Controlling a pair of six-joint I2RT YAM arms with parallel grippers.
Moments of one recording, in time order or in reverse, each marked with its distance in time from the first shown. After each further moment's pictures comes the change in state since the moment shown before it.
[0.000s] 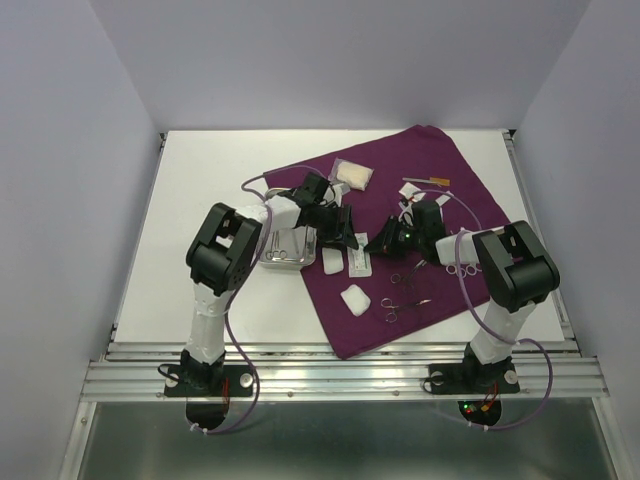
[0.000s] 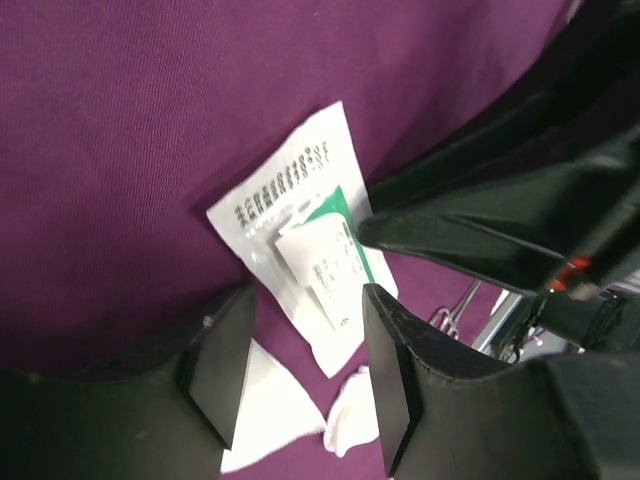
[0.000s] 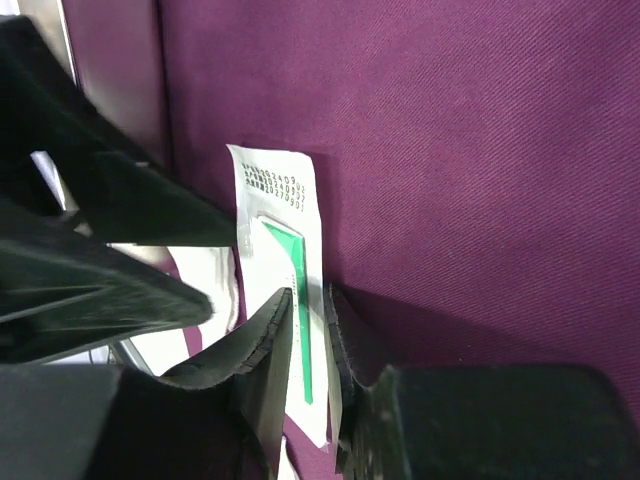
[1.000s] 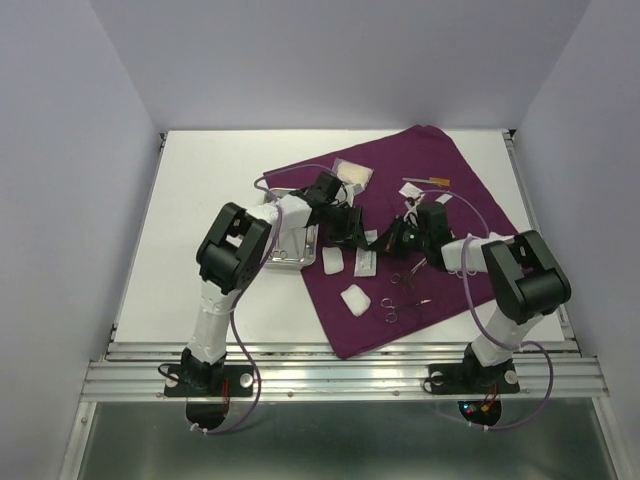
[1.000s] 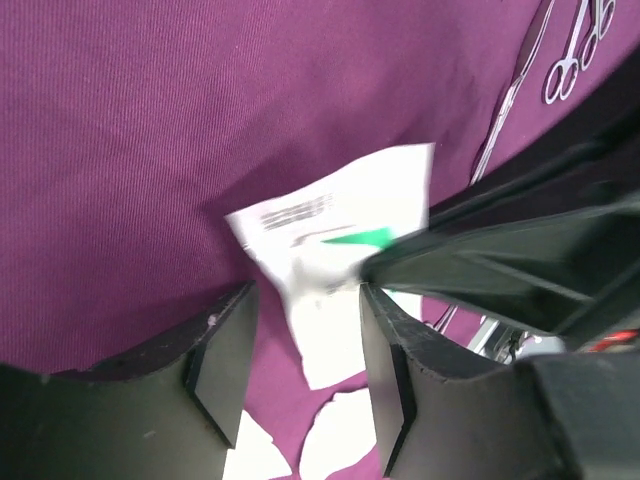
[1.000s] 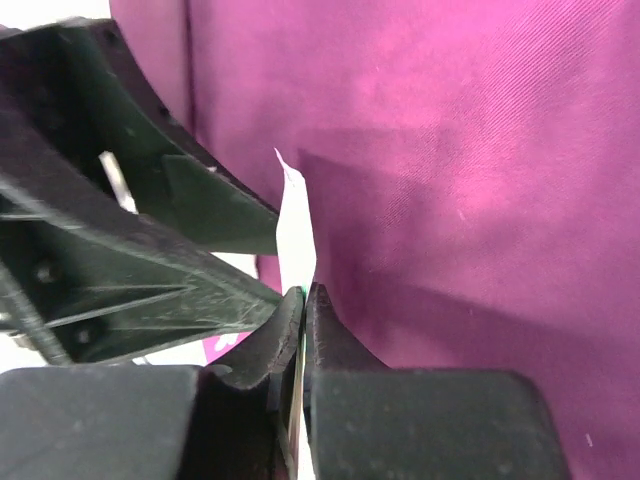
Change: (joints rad) left arm -0.056 0.085 0.104 -0.020 0.005 -0.004; right arm -0.007 -0.084 -0.056 0.026 0.038 0.035
